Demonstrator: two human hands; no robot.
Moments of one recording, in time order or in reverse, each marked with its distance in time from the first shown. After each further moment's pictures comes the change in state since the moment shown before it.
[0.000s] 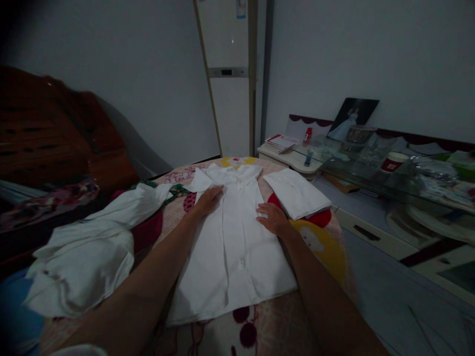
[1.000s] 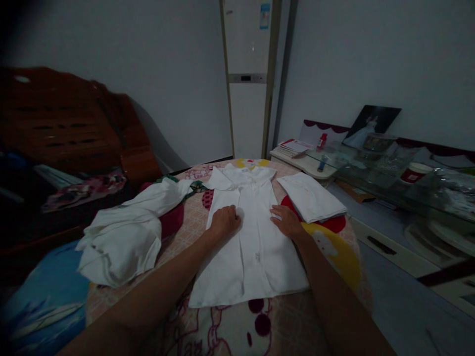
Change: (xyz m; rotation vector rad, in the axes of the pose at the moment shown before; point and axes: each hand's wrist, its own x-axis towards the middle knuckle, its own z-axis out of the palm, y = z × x) left_hand -0.084 0.094 -0.015 0.287 -0.081 -0.285; right_hand -0.006 -0.004 0.000 0.005 0.045 -0.020
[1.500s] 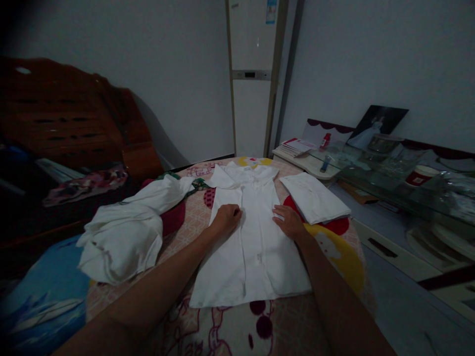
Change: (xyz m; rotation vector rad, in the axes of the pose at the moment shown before) left_hand 0.008 -0.010 -0.004 -0.229 -0.005 0.085; right_hand -0.001 -0.002 -0.004 -0.010 -0.006 -0.021
